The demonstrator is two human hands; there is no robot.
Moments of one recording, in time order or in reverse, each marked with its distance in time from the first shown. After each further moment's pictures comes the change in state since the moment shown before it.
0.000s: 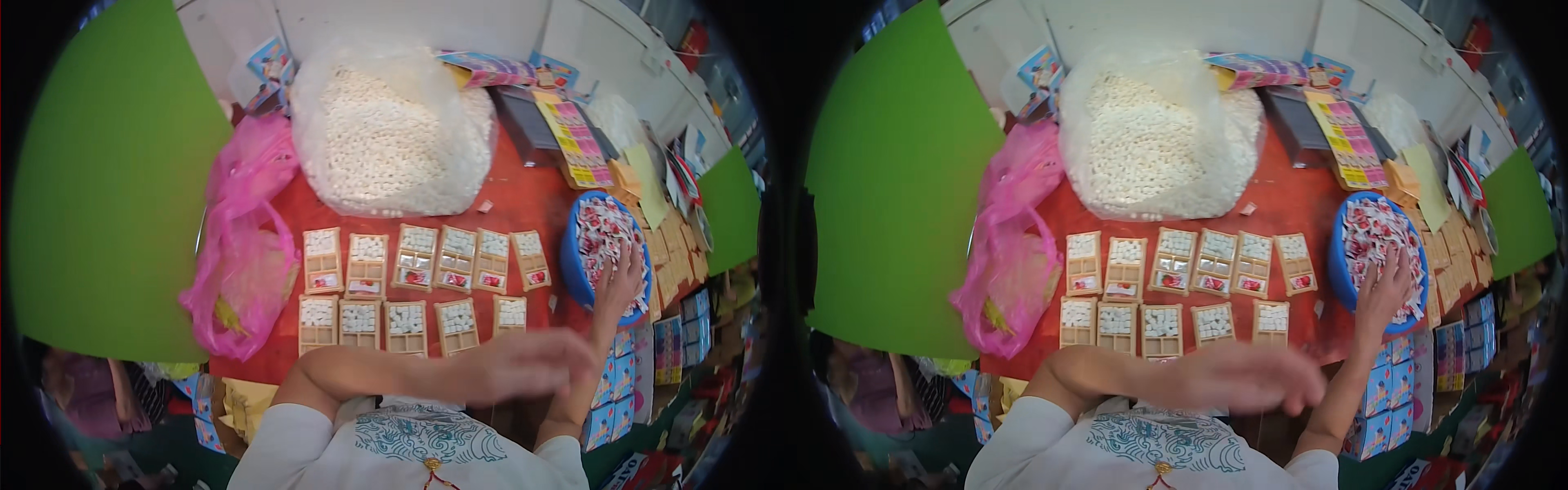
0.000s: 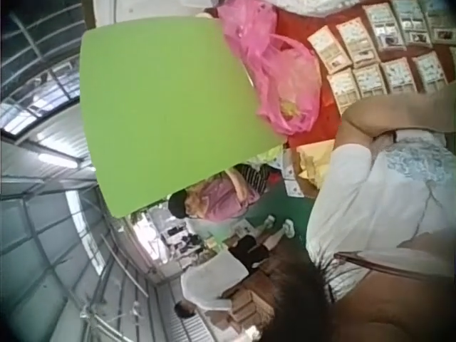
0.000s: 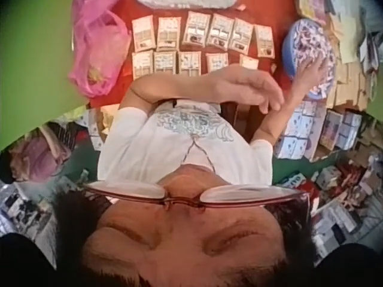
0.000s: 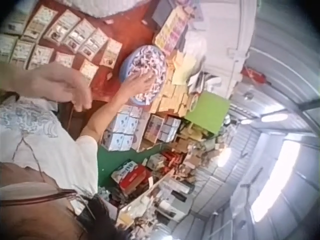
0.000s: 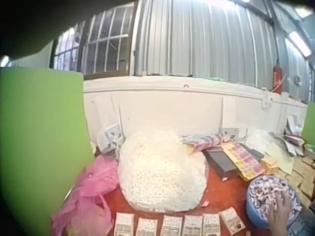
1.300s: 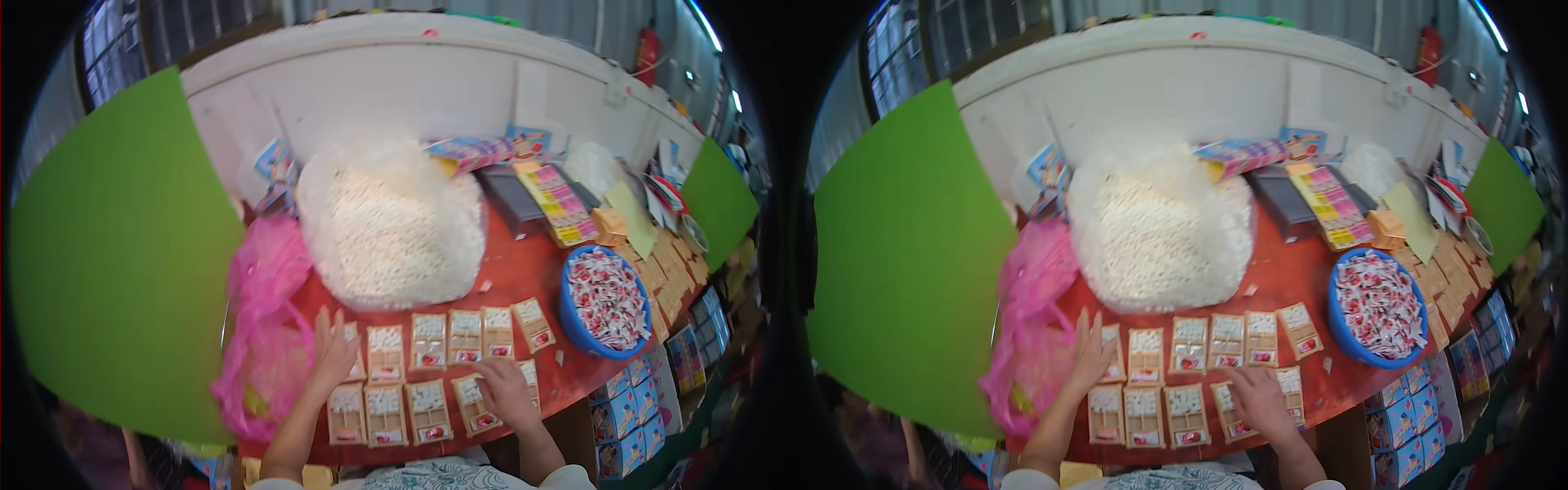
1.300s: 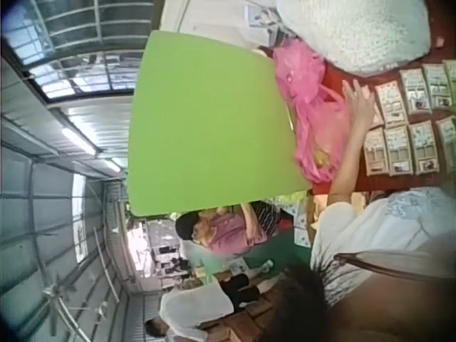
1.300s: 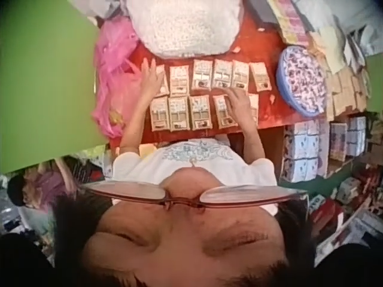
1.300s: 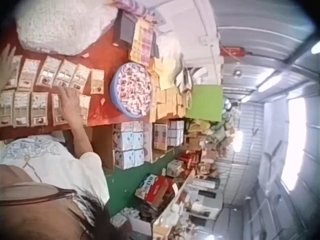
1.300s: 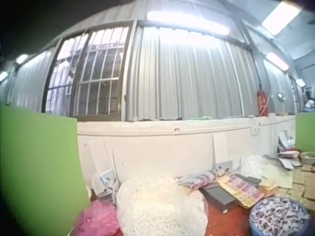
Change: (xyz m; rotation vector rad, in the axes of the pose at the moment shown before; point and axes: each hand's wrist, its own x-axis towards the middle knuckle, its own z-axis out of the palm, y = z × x) left_hand -0.218 -0.001 -0.198 1.848 1.045 -0.435; right_hand -0.058 -0.159 -0.082 0.975 -0.425 -0.327
